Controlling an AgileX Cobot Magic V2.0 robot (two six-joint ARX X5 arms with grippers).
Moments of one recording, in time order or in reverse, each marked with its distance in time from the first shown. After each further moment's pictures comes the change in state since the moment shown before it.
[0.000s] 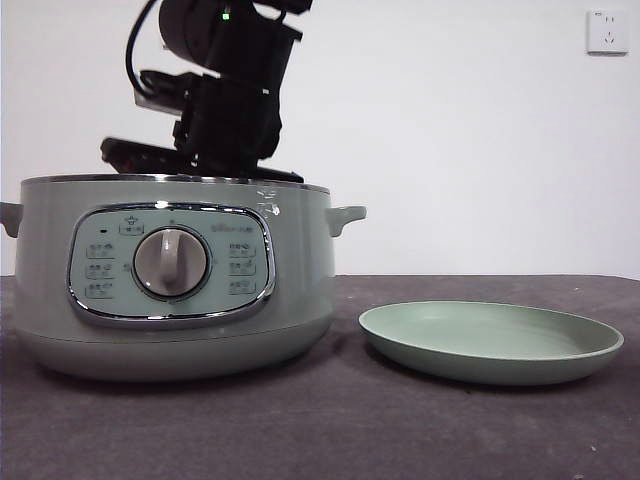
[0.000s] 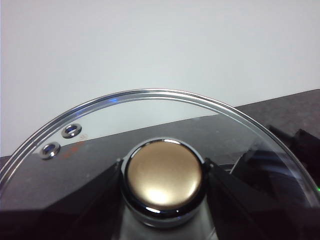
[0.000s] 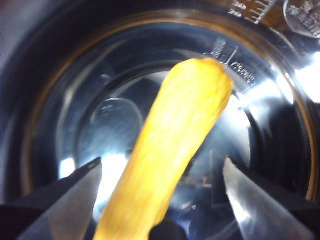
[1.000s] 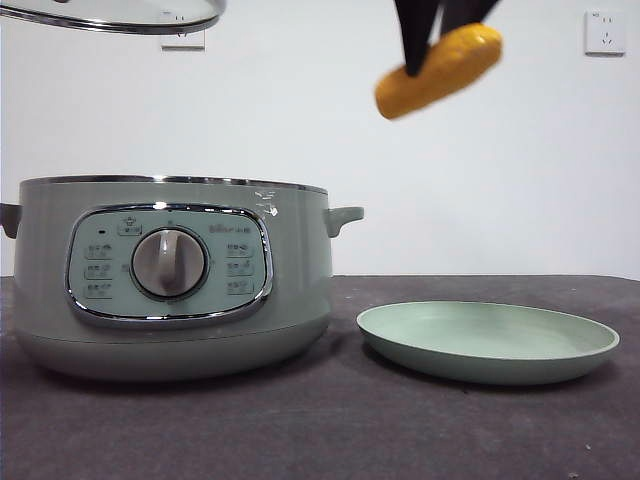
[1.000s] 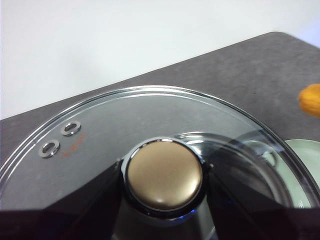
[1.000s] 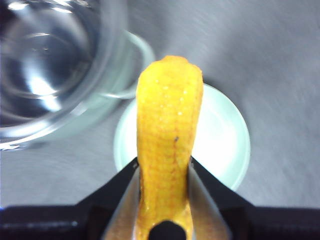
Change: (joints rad) left arm -0.001 0.282 0.000 0.084 0.190 -0.001; right arm -0.223 -0.463 -0.019 -0.541 0.131 -0.002
